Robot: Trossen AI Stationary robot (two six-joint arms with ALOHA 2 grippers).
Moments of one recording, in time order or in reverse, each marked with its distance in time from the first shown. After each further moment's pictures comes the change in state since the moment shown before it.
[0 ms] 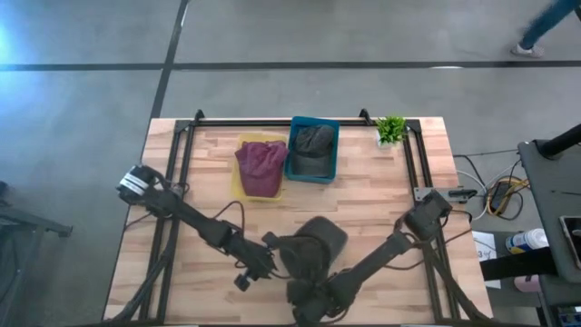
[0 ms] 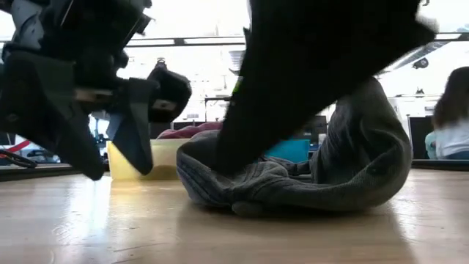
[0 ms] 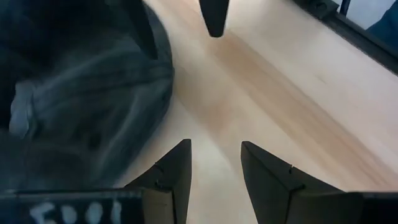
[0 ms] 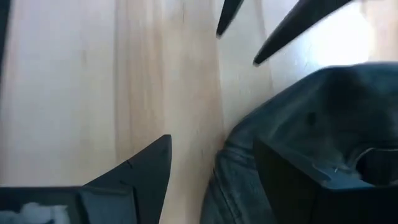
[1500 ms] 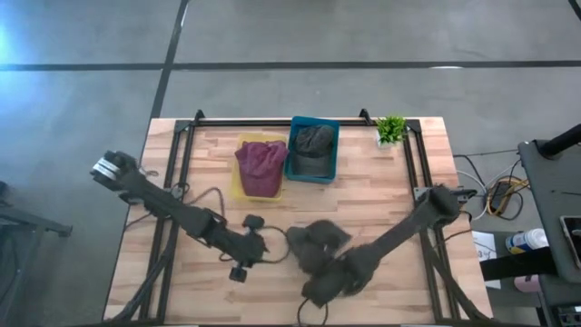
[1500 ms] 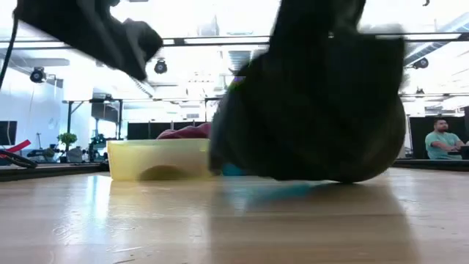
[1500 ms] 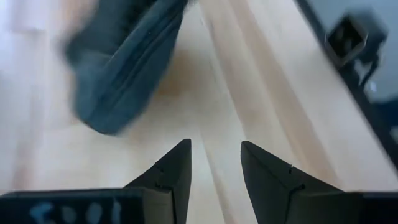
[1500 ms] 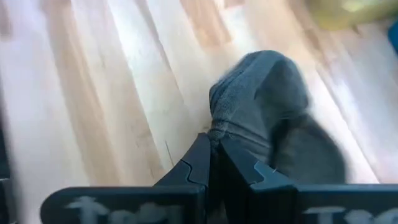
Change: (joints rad) left arm -0.017 -0.280 0.088 -0.422 -0.211 -0.341; right arm -0.054 -0.277 -0.169 -0.121 0.012 0.297
